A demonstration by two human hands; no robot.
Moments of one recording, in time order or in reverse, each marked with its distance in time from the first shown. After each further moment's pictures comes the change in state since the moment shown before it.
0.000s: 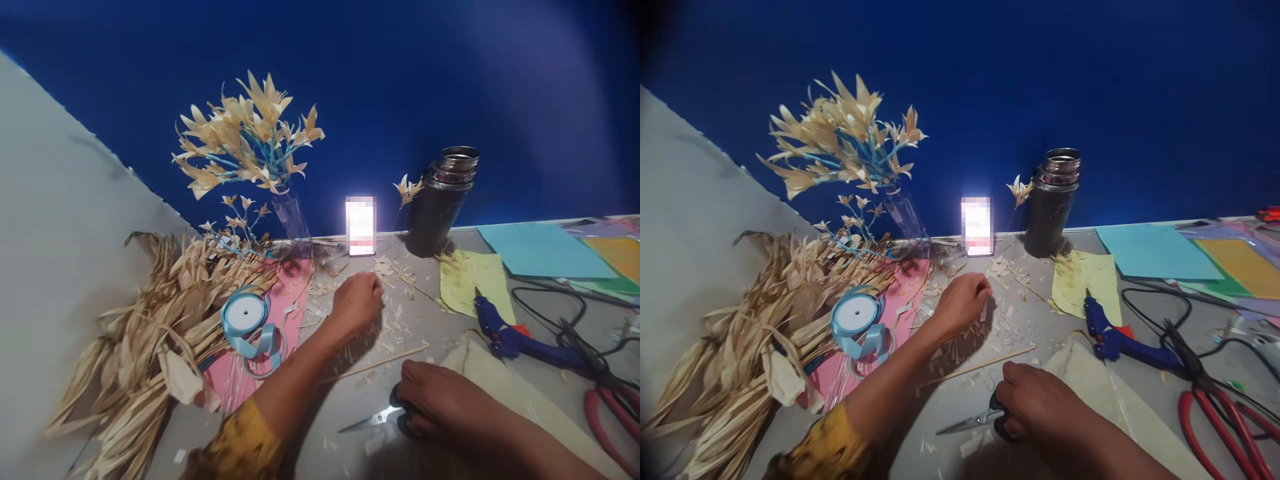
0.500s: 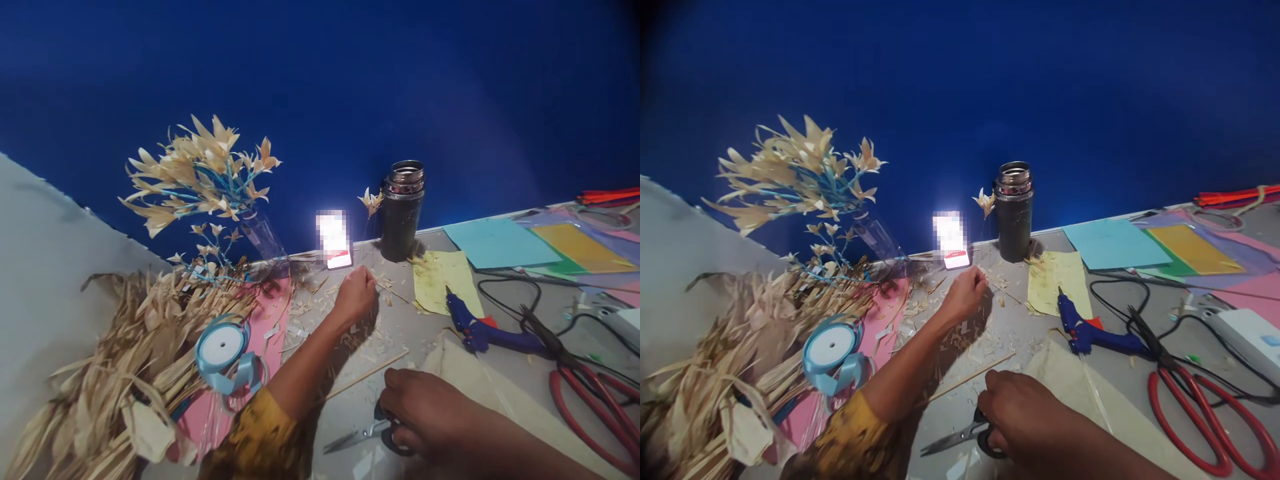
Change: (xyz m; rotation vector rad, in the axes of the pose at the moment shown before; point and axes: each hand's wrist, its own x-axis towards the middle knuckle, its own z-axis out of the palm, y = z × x) left_hand 0.052 0.022 0.031 -0.082 -0.011 -0.022; right_hand -0.012 -0.008 -0.019 0.162 0.028 0.038
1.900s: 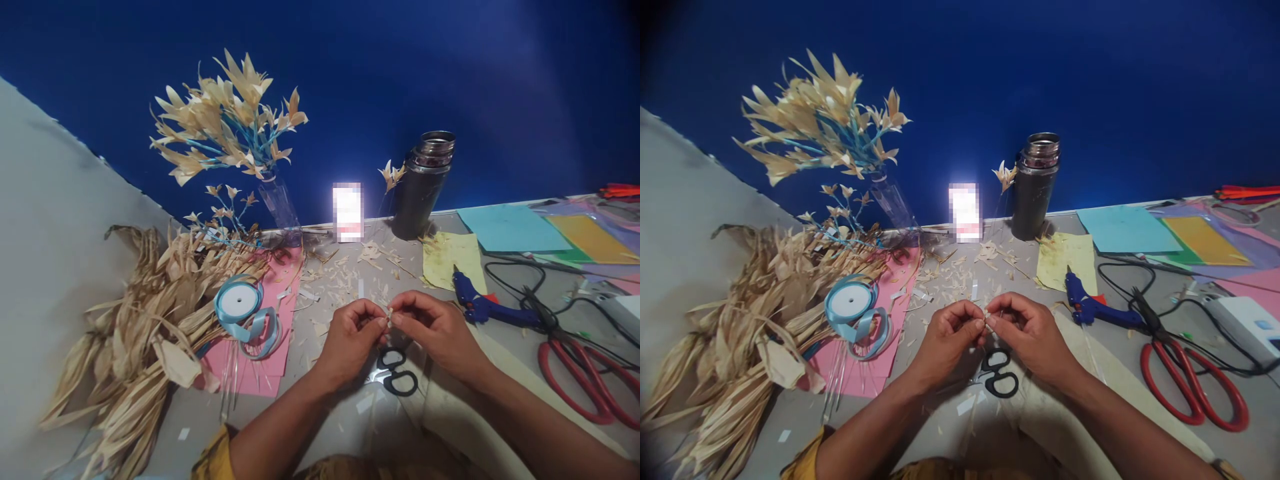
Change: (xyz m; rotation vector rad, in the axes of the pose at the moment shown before) left_hand -0.143 -0.014 -0.008 -1.082 -0.094 -0.113; right_hand 0.002 -0.005 -0.009 0.858 0.790 -0.009
